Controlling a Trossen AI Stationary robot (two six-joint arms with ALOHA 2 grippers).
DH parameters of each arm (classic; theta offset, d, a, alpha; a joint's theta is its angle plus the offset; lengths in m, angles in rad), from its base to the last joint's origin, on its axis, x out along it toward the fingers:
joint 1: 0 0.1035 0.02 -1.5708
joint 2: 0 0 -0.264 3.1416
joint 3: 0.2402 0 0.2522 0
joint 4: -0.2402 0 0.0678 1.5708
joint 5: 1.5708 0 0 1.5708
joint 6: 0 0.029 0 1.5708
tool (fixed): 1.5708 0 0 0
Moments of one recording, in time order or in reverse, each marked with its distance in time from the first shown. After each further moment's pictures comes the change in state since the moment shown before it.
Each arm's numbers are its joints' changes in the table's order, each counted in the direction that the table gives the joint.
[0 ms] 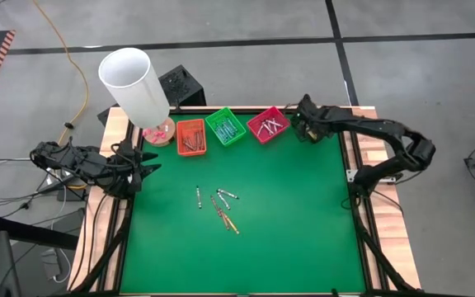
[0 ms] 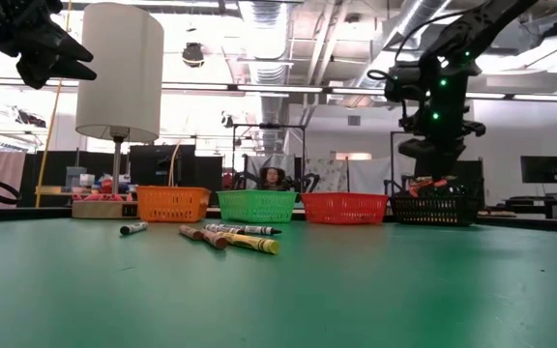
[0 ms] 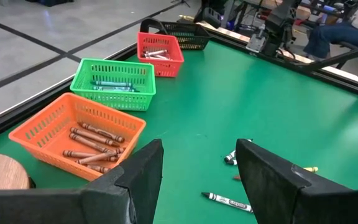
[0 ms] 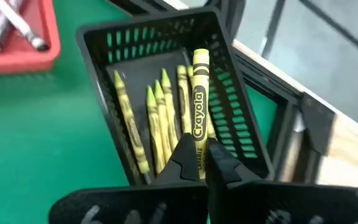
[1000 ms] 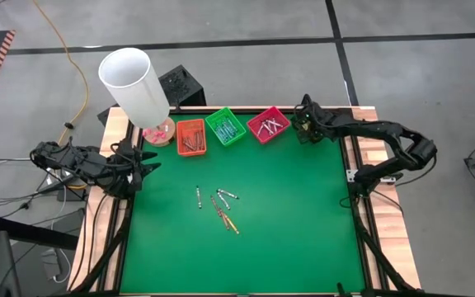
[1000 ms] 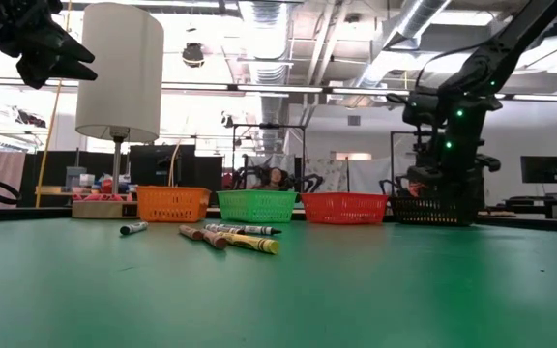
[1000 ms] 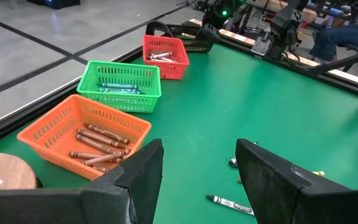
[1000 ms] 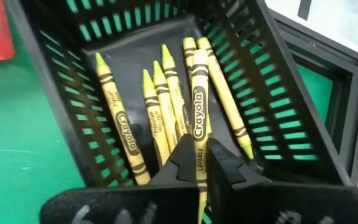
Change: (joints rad) left arm 0.000 0.000 0.000 0.000 -0.024 0.000; right arm -0.124 0.001 -0.237 0.345 -0.145 -0.012
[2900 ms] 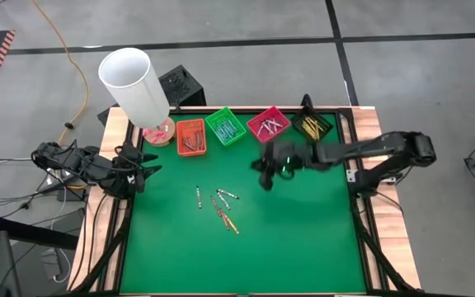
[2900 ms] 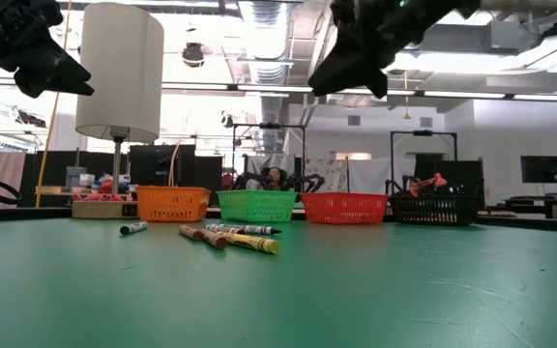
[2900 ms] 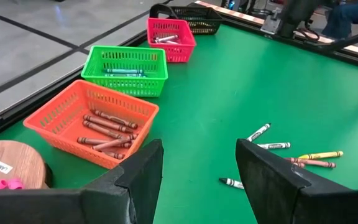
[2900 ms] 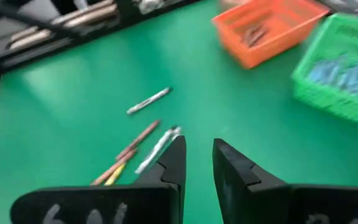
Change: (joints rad) left arm 0.000 0.000 0.000 0.000 0.000 0.000; right arm 0.855 -0.019 0.319 0.215 -0.191 0.080
